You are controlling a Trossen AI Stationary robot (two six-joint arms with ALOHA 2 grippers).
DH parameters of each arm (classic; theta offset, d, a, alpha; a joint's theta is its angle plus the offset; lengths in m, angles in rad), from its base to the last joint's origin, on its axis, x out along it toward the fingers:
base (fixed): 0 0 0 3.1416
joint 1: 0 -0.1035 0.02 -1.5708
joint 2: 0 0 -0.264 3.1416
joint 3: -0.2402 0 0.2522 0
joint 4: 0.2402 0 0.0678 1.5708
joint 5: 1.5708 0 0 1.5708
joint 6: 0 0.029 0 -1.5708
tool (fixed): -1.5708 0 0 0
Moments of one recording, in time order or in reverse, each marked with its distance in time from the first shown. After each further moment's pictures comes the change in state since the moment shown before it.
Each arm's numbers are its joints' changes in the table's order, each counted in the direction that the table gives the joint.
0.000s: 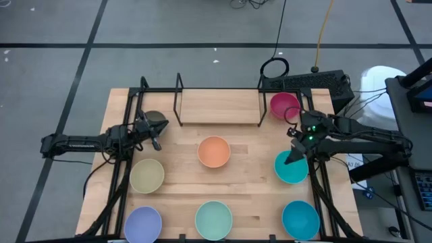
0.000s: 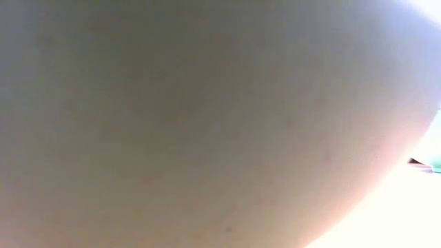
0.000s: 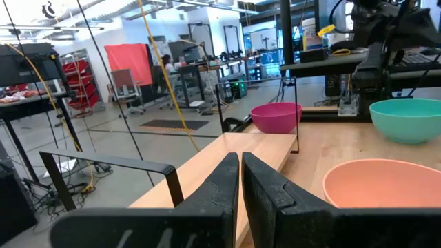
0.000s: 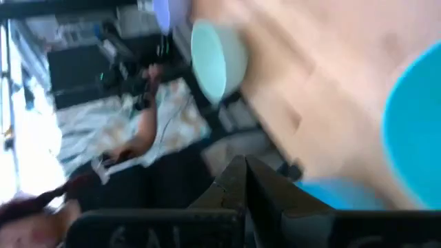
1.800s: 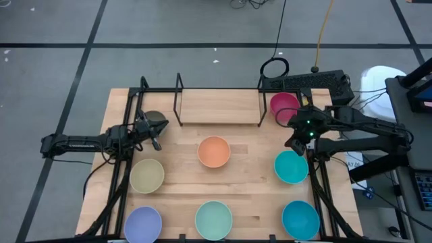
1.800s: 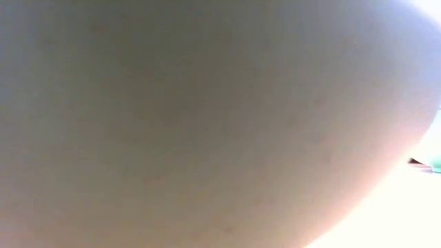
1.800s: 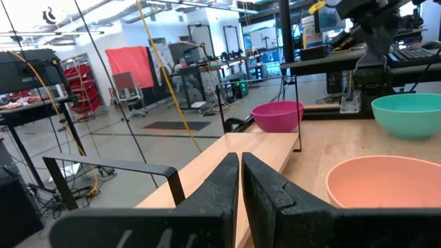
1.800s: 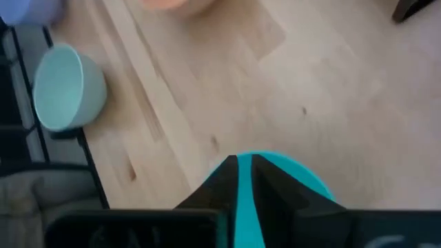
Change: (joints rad) left arm 0.000 0.000 0.000 0.000 0.000 0.029; right arm 0.001 -0.209 -0.302 0.442 -0.494 -0.728
